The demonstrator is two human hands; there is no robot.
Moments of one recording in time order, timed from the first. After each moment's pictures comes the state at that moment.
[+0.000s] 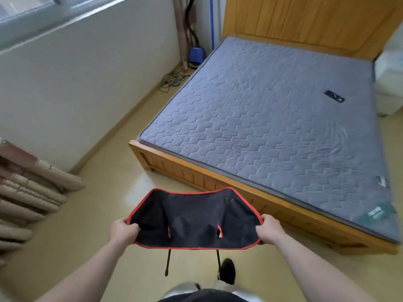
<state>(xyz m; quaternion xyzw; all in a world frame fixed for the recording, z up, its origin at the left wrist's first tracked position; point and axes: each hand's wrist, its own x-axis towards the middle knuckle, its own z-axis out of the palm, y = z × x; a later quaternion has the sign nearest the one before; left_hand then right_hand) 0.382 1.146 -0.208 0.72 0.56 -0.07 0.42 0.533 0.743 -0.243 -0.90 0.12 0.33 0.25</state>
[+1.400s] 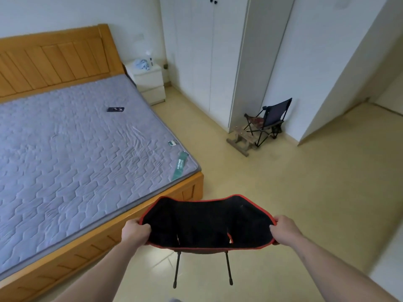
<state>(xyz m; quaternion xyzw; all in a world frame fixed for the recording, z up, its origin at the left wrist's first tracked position) 0.427 0.530 -0.144 0.88 0.05 -0.30 0.36 0.161 0.201 -0.146 -0.77 0.53 0.13 0.34</state>
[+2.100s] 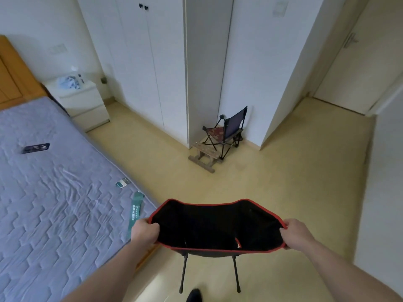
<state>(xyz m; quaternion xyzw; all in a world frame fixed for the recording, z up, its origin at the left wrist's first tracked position) 0.588 0.191 -0.172 0.87 -0.07 -0.36 0.33 0.231 -0.041 -0.145 -0.69 0.64 0.07 0.33</state>
